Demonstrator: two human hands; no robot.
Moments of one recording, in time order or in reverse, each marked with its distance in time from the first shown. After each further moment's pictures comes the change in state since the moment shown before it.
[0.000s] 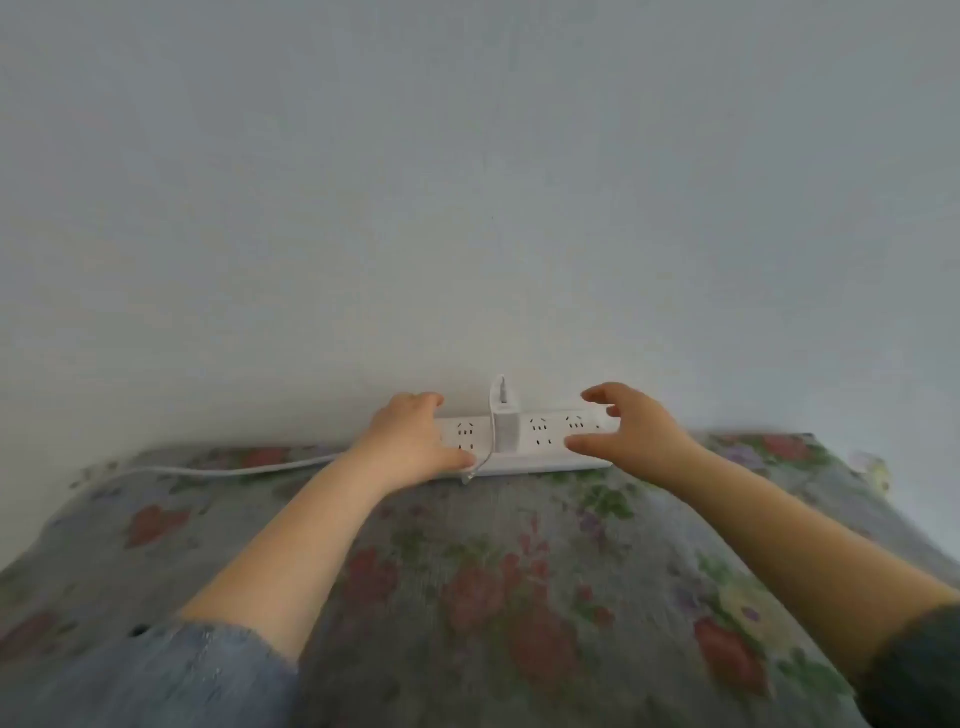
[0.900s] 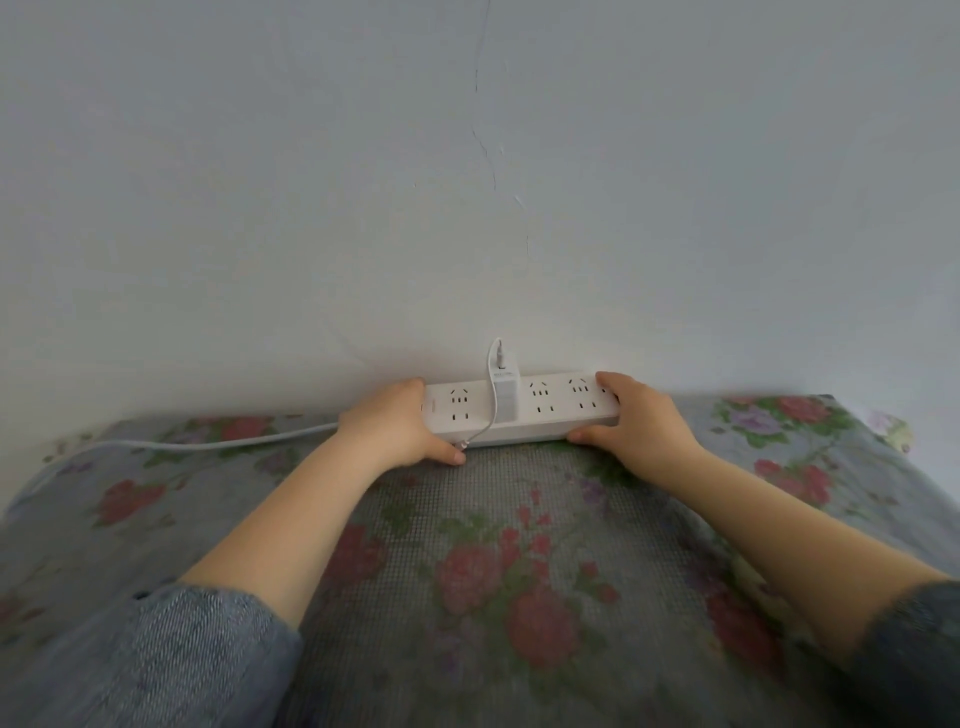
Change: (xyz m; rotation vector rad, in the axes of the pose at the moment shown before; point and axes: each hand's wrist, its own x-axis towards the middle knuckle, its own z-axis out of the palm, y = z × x) left_hand 0.015 -0.015 0.017 0.115 -0.066 -0.093; right_hand 0.000 0.021 0.027 -0.080 0.097 0.053
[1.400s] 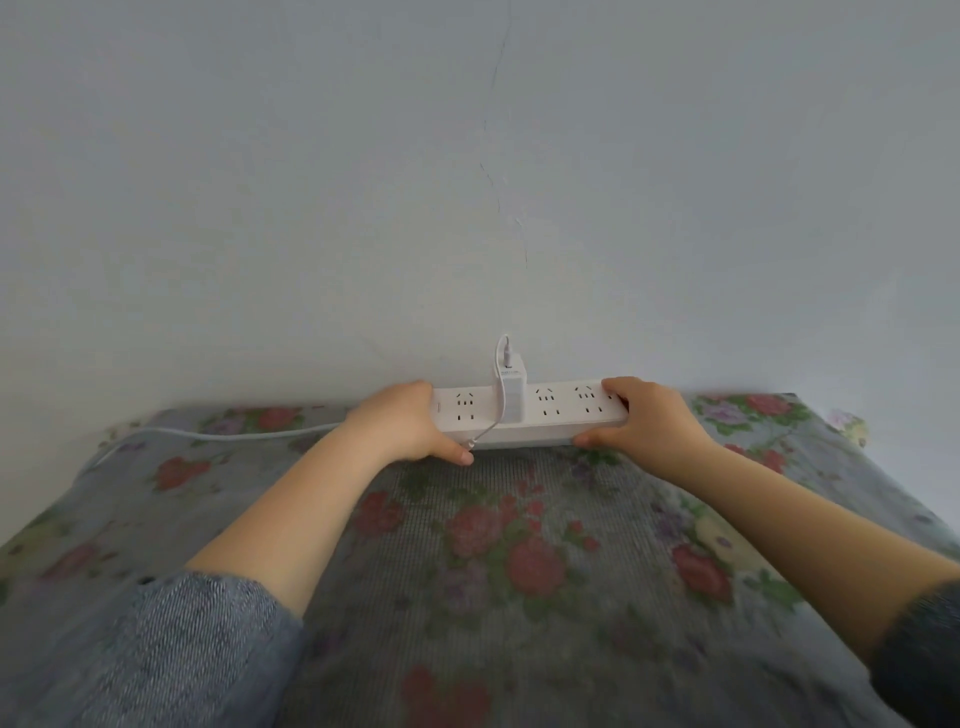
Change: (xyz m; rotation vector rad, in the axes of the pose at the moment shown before) left_hand -0.047 0.008 -0.020 0.041 -0.034 0.031; right_hand -0.046 -0.020 -0.036 -0.057 -0.061 -0.024
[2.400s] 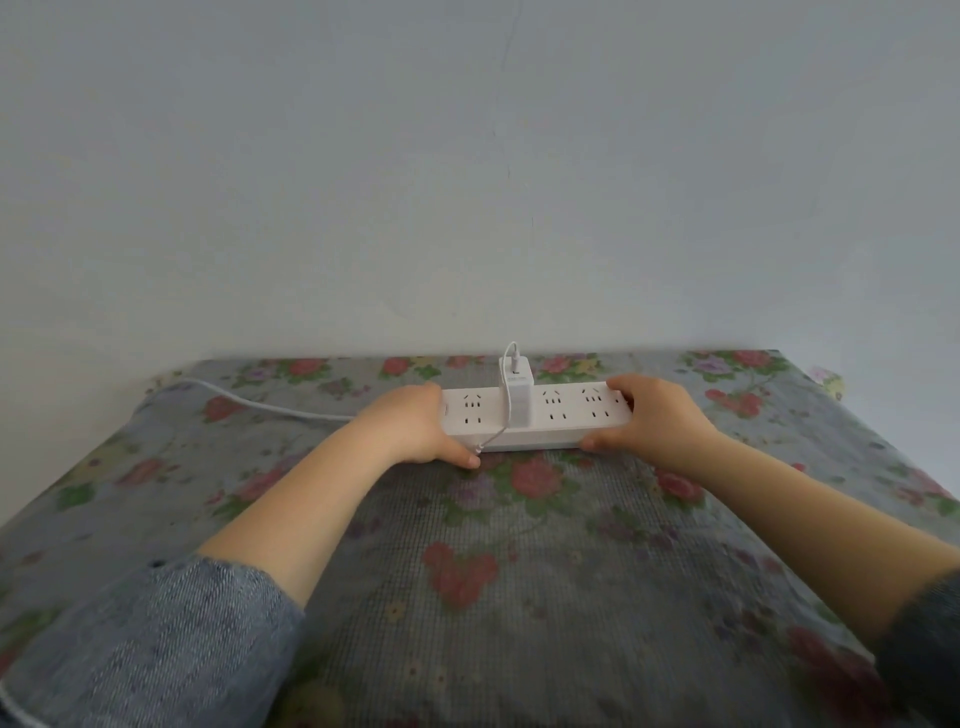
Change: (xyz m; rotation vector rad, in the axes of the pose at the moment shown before) left_hand -0.076 -0.002 0.022 0.018 -0.077 0.025; right_hand -0.064 0.000 0.007 -0.068 -0.074 0.013
